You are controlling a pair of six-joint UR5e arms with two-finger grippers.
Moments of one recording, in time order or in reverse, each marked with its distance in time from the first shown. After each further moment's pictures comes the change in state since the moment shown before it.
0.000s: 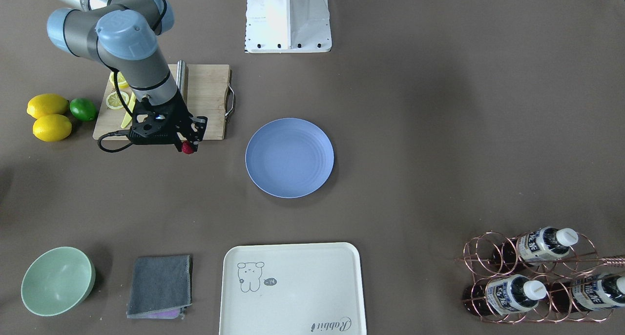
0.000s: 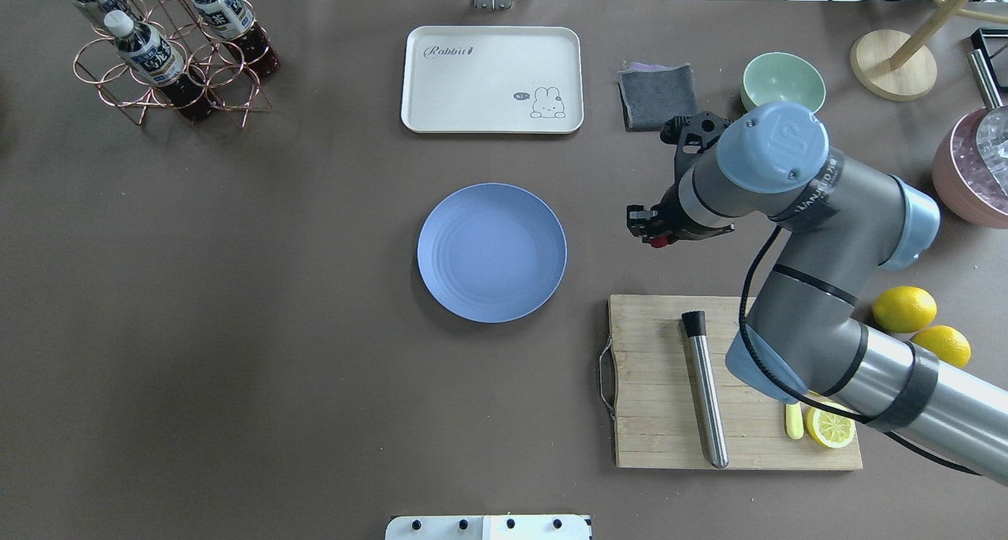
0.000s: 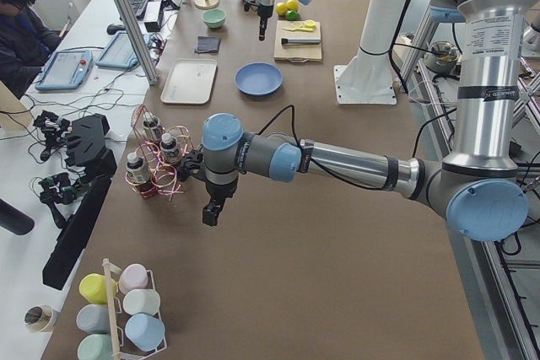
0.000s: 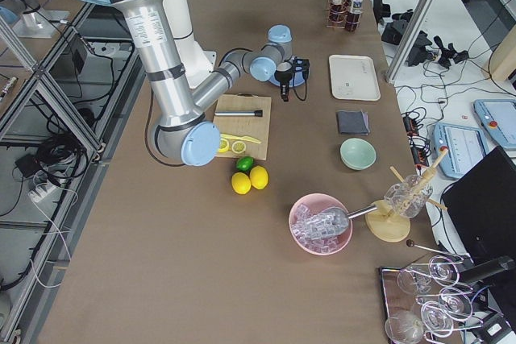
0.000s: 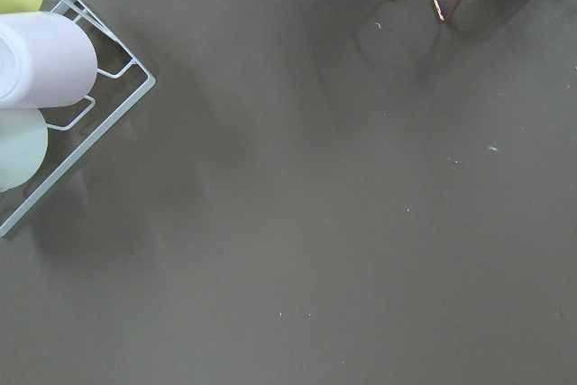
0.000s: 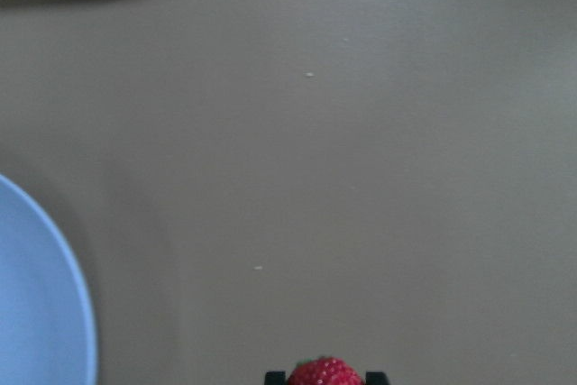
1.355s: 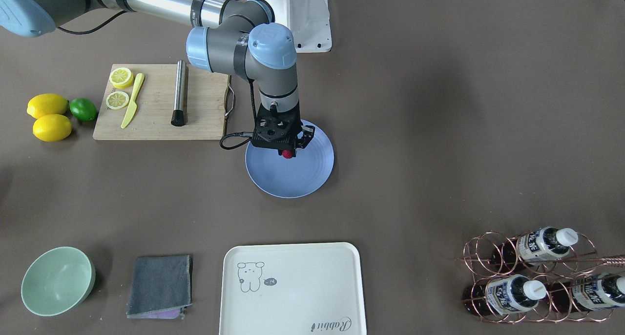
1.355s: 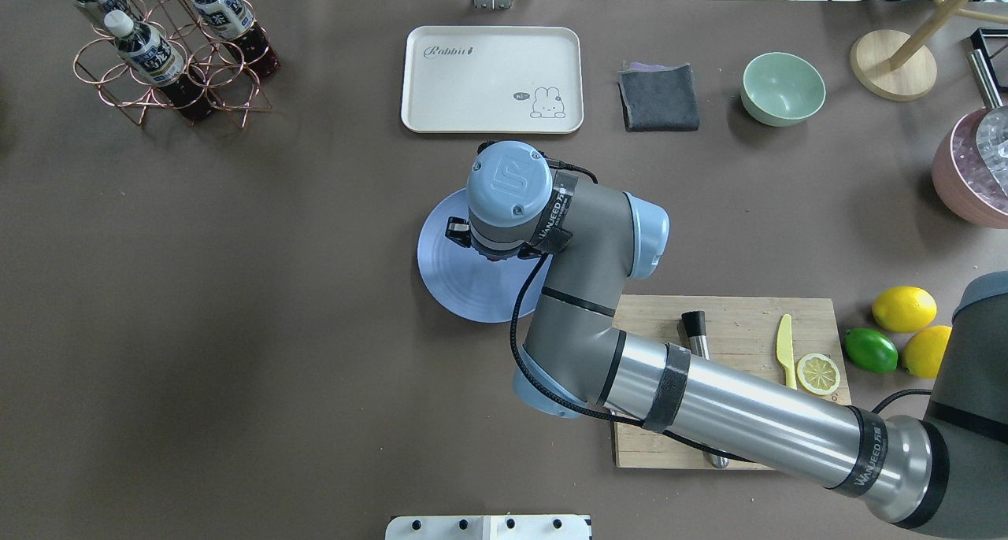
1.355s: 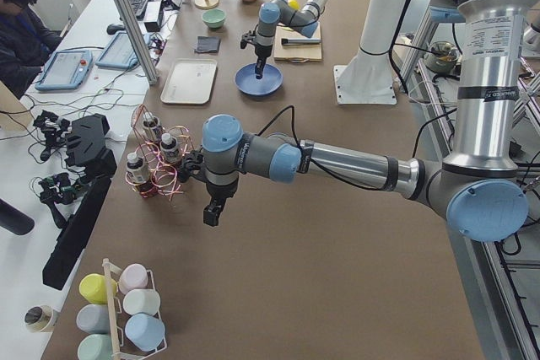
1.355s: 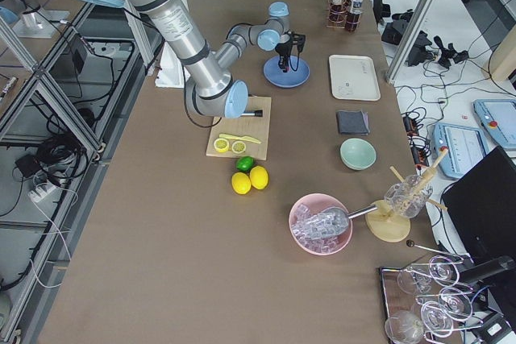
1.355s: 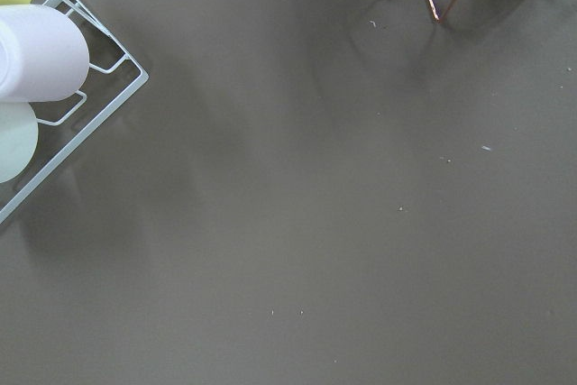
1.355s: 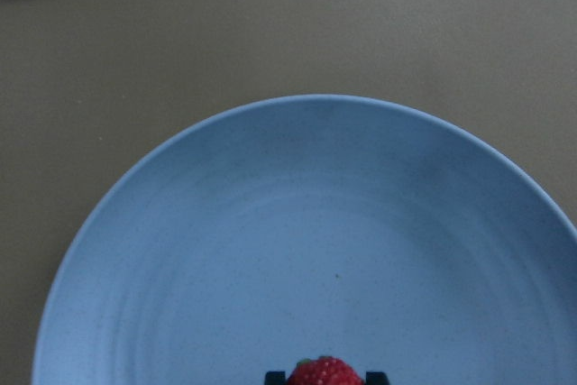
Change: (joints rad) left arm -0.001 0.000 0.001 0.004 -0.011 -0.004; right arm -0.171 0.386 -0.398 0.061 -0.146 0.262
